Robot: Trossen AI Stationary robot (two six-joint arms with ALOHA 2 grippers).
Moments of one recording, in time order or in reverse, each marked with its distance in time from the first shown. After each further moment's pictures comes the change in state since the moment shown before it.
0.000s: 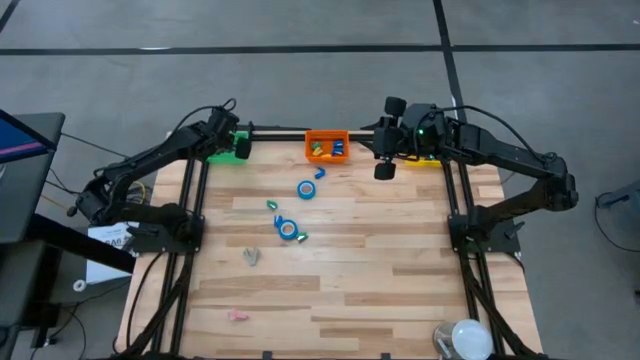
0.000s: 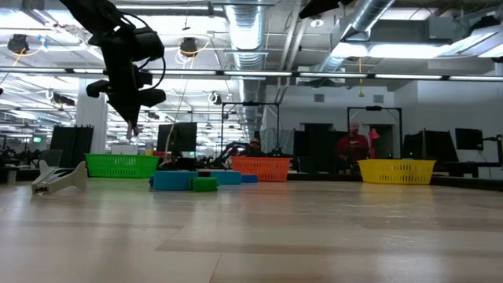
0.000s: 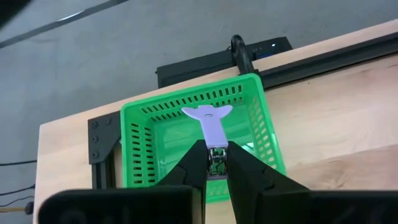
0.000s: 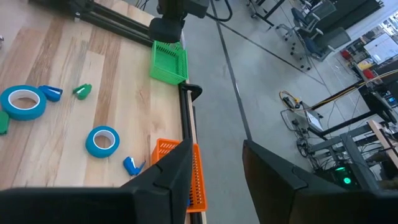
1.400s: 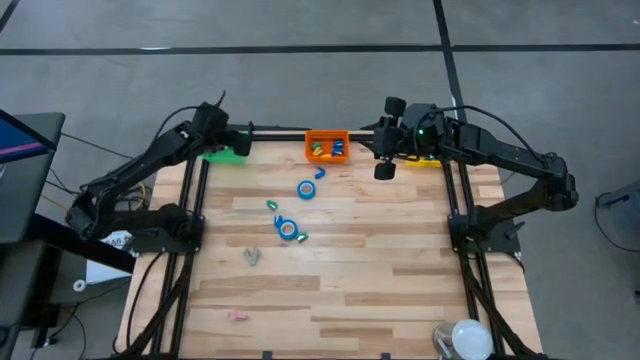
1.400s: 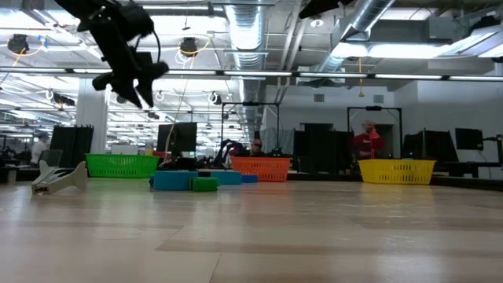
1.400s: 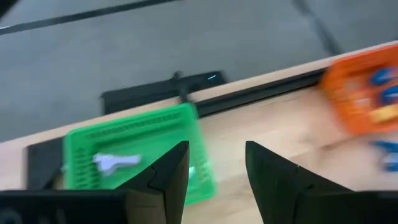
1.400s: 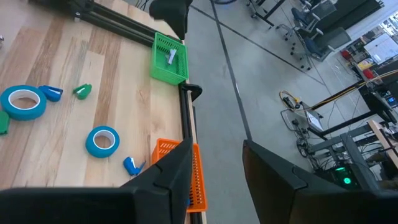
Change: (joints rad) left arm -0.004 -0.147 0.001 0.062 0.218 -0.015; right arm 0.000 0.000 0.000 0.000 0.000 0.000
